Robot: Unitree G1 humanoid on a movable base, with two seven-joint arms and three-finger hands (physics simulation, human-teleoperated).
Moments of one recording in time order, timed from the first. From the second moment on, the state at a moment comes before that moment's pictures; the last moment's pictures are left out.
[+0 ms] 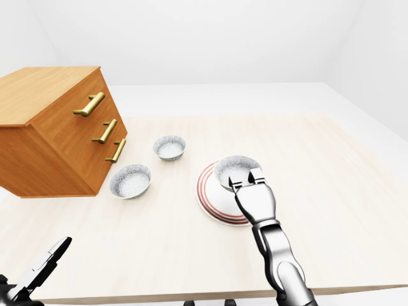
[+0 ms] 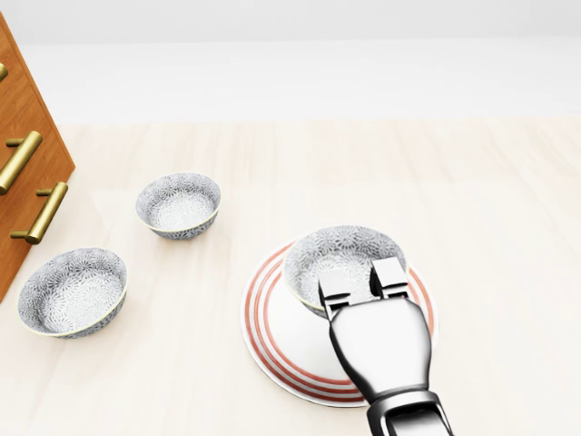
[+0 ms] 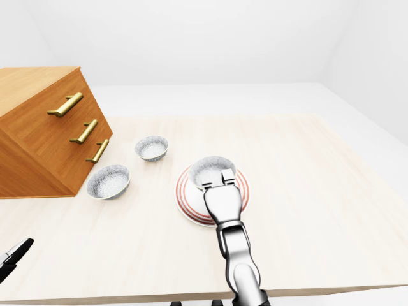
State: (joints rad) left arm 0.27 -0.07 0.80 -0.34 -0.24 0.09 0.30; right arm 0.06 0.00 0.25 -0.21 -1.65 0.09 0.12
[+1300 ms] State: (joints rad) left arm 0.27 -0.07 0.81 -0.36 -0.25 0.09 0.30; right arm 0.05 0.00 0.25 -0.13 -1.63 0.09 0.06
